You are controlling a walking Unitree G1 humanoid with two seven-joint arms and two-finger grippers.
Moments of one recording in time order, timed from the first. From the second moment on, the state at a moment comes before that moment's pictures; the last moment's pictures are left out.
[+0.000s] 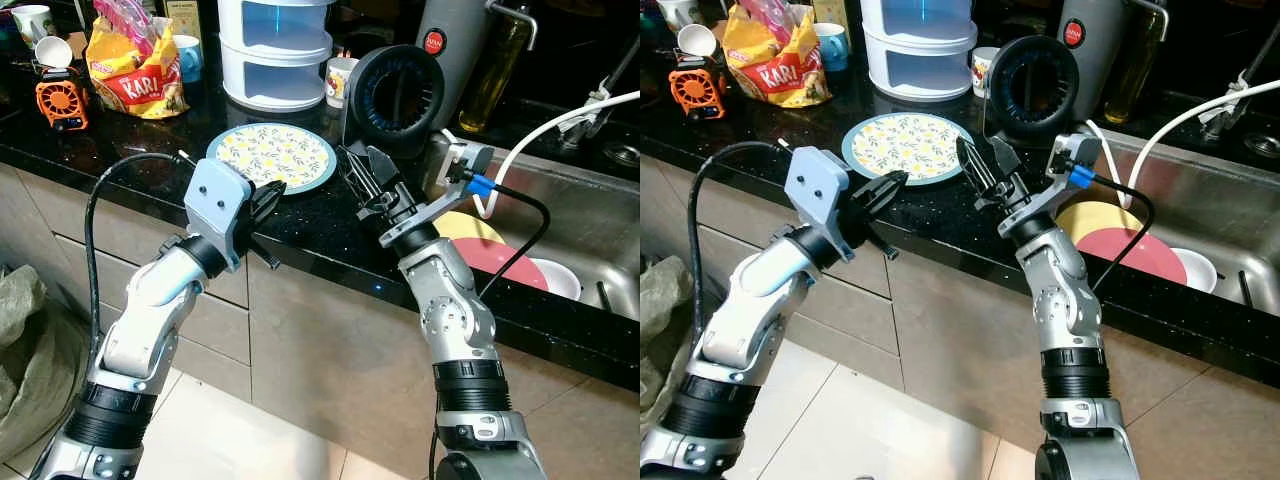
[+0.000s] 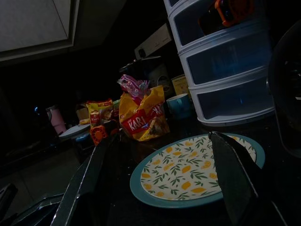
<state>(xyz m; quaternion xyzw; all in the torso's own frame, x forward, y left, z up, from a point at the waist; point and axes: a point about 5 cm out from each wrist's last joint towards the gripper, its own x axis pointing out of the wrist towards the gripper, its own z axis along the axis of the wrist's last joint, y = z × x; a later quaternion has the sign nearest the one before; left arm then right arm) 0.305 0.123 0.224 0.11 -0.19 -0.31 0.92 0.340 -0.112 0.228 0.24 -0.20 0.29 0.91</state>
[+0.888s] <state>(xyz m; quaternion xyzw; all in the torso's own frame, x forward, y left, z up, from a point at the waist) 0.306 0.123 0.224 0.11 -0.19 -0.31 0.93 0.340 -0.107 0.227 0.23 -0.19 0.30 0.90</state>
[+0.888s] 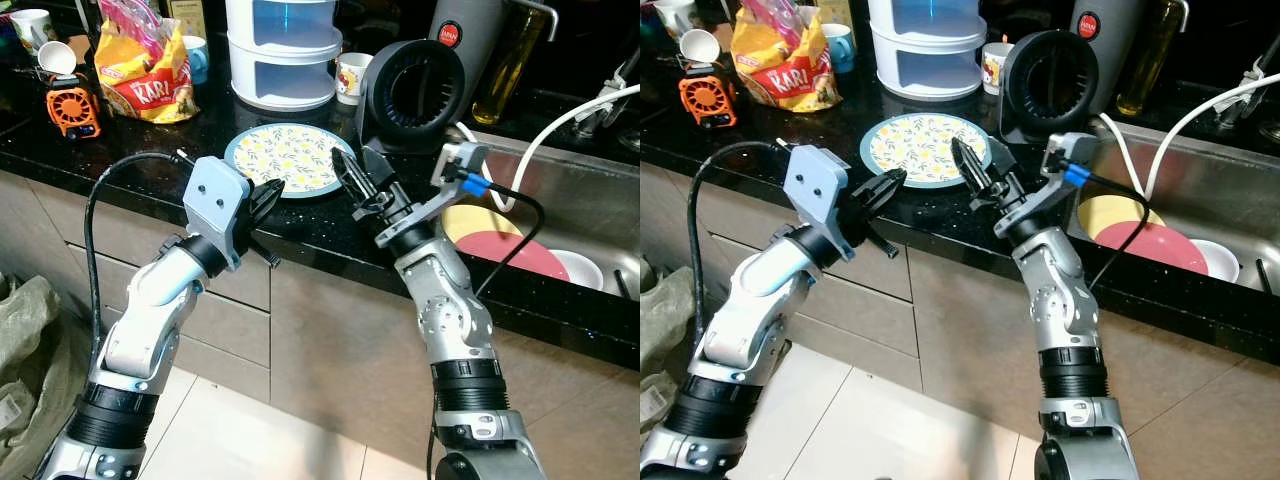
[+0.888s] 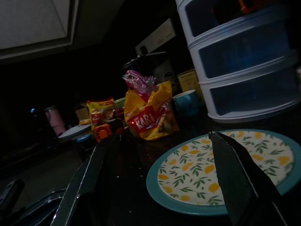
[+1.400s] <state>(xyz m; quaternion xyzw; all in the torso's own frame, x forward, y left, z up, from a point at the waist) 0.306 0.119 0.224 0.10 -0.19 -0.31 0.92 0.339 -0.109 0.226 0.23 -0.19 0.30 0.91</state>
